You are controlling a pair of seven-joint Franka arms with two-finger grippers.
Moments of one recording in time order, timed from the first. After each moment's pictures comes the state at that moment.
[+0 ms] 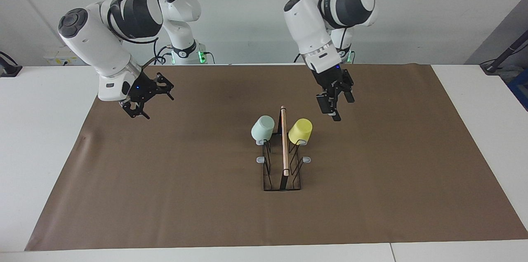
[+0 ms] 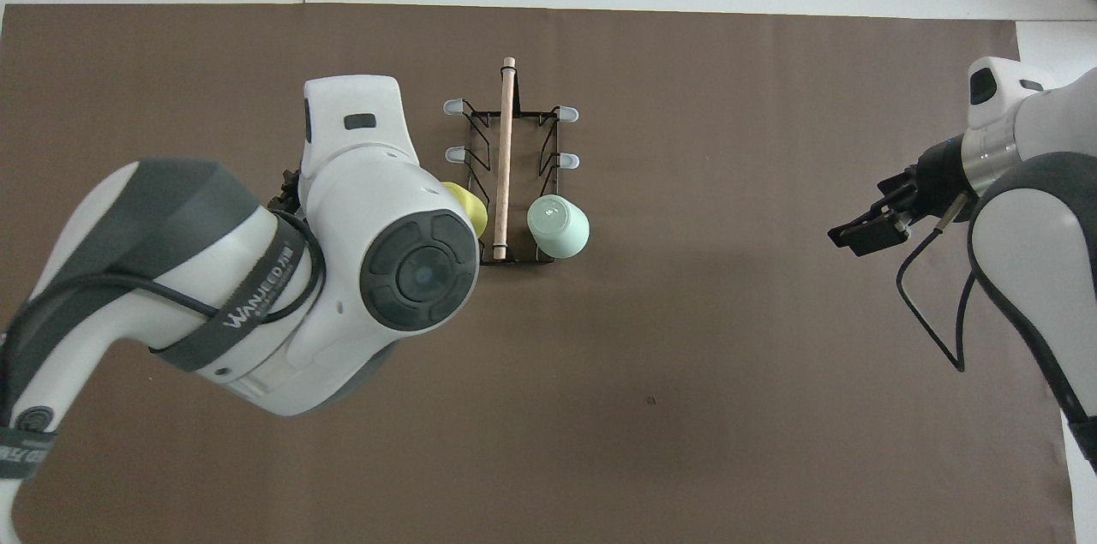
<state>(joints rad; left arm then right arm) -0.64 0.09 0.11 -1.77 0.70 2.02 -1.63 -0.20 0.07 0.21 -1.78 0.20 1.79 -0.68</state>
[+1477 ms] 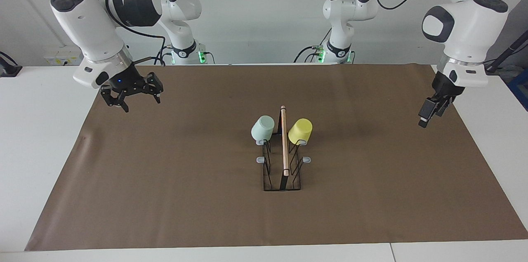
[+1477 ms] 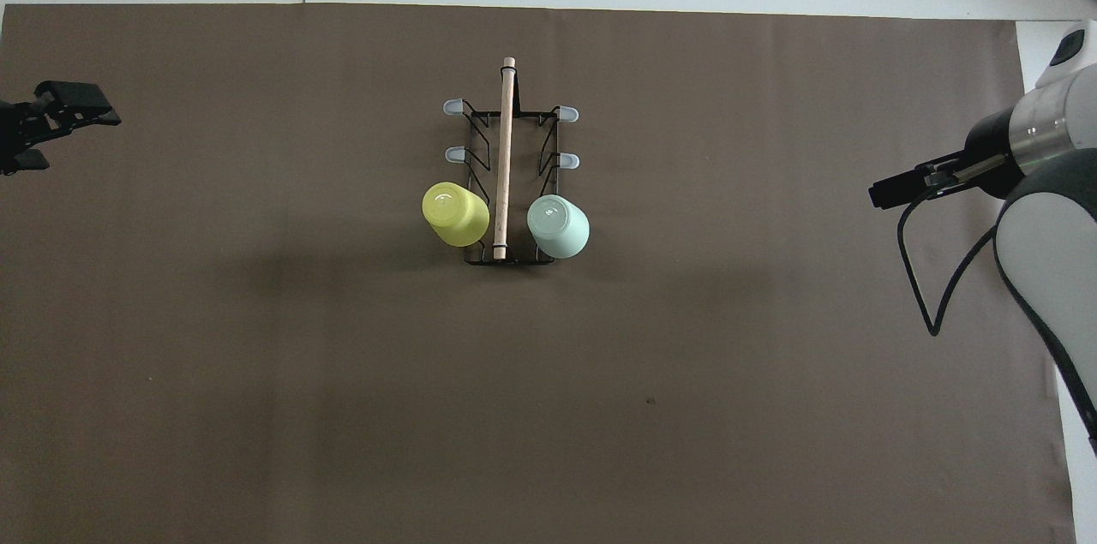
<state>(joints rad) -0.02 0.02 0.11 -1.82 -0.06 2.13 -0.31 0.04 0.06 -0.04 -1.69 0.05 1.78 -0.28</state>
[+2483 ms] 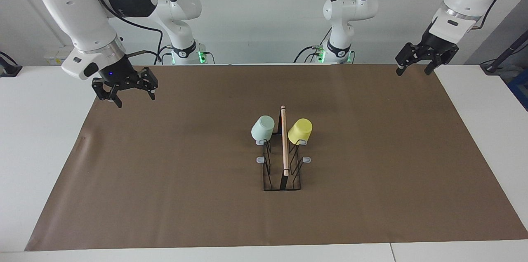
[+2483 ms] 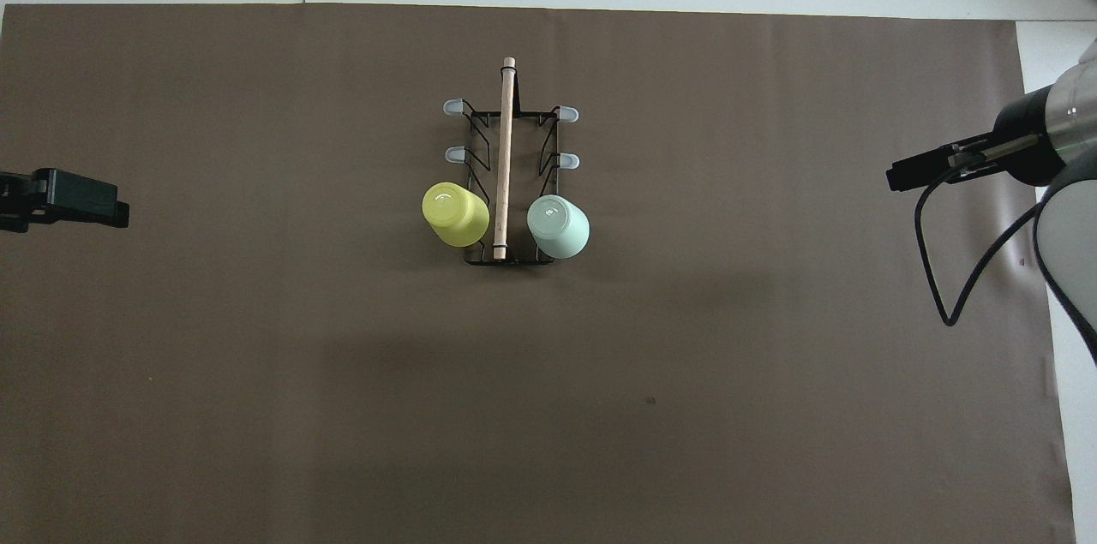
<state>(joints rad) 0.04 -0.05 -0.08 -1.61 -0.06 1.54 0.01 0.07 0.07 -0.06 -1.59 0.05 1.72 -0.21</state>
